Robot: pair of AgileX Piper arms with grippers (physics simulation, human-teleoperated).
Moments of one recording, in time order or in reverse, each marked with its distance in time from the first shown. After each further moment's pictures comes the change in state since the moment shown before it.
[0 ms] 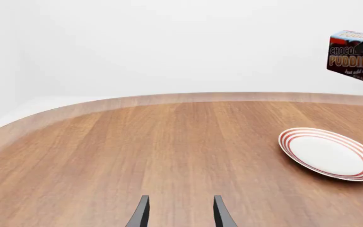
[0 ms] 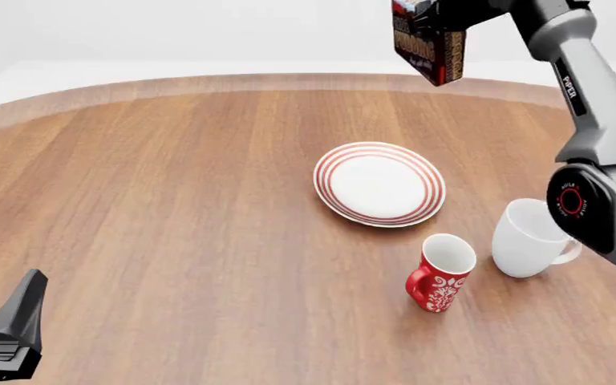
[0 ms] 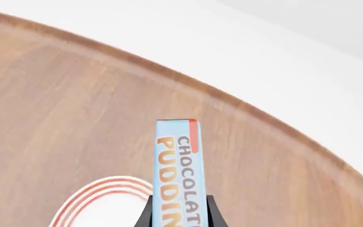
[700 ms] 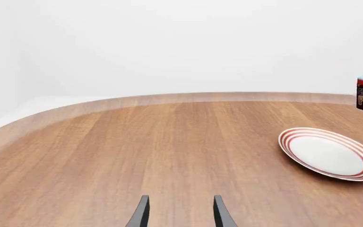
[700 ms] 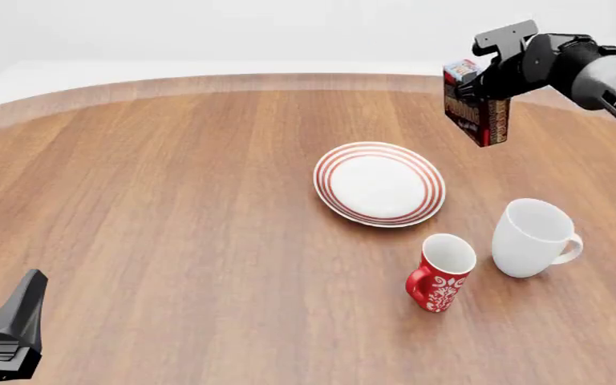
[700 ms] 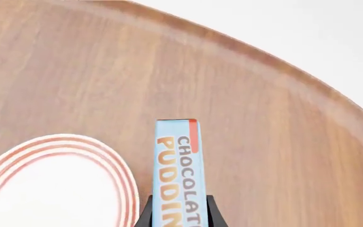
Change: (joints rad) left arm 0.000 0.000 0.000 0.000 0.000; right arm -0.175 -0.167 0.678 -0.372 -0.018
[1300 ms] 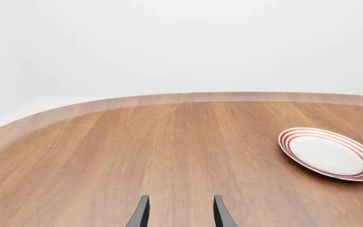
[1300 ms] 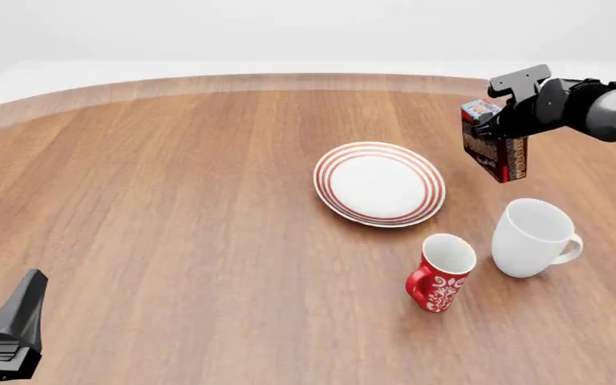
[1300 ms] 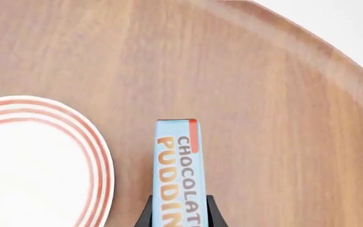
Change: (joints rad) left arm 0.000 0.001 0.000 0.000 0.000; right arm -0.076 -0.033 0.263 -0.155 -0.056
